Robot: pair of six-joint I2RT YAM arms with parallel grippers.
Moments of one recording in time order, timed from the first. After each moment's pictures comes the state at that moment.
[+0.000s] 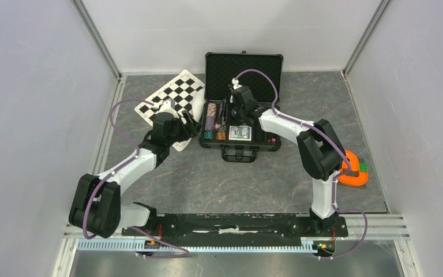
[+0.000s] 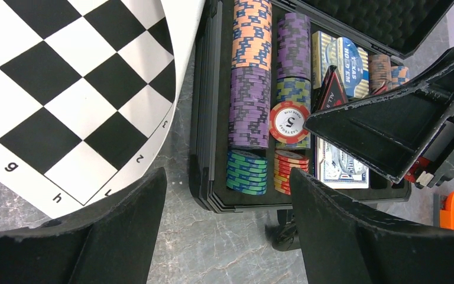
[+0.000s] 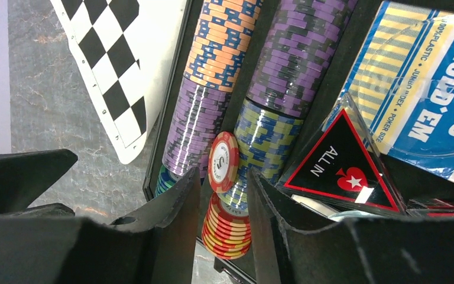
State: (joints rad) left arm -0.33 1.29 0.66 0.14 0.03 -0.61; right arm 0.63 1.98 1.43 -0.15 -0.13 0.58
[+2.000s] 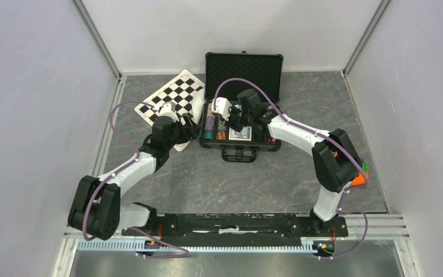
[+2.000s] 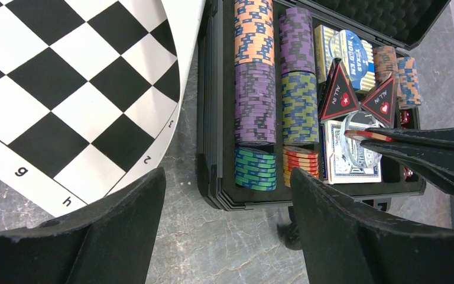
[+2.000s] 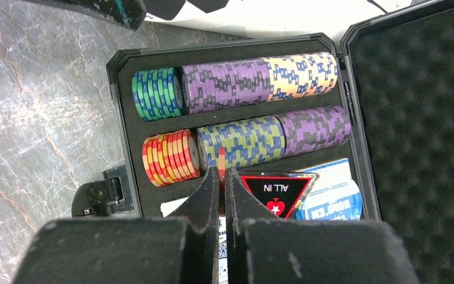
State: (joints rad) left arm -0.33 1.27 0.60 0.22 0.03 -0.56; right arm 0.64 1.79 1.29 -0.13 -0.37 -0.60
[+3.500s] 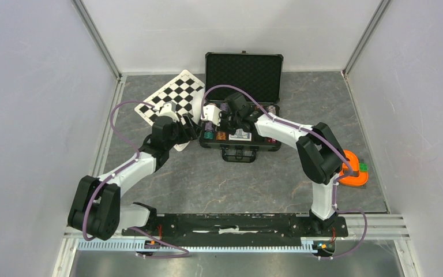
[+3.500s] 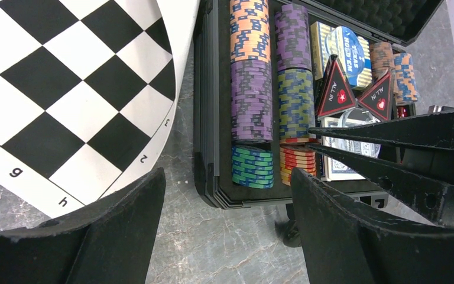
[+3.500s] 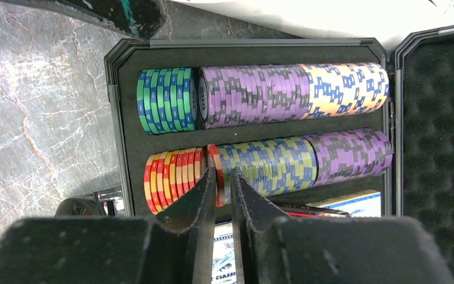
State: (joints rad) left arm -0.33 1.27 0.60 0.22 0.04 -0.56; right arm 0.69 1.95 1.41 -0.22 -0.31 -0.72
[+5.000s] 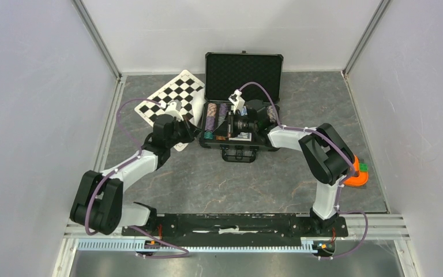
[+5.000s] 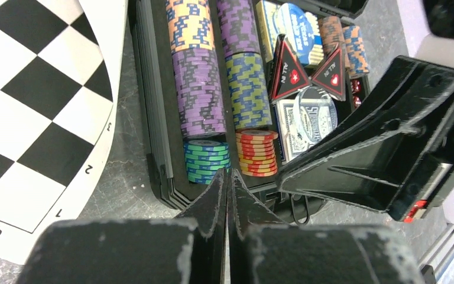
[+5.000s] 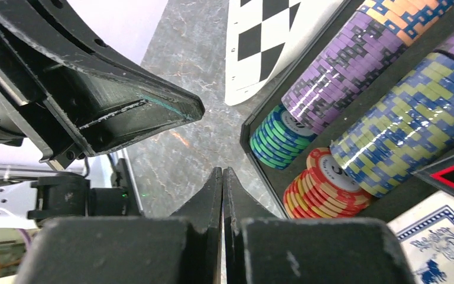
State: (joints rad) left arm -0.33 1.33 0.62 0.29 0.22 -0.56; right arm 0.59 1.88 1.06 0.44 -0.62 0.61
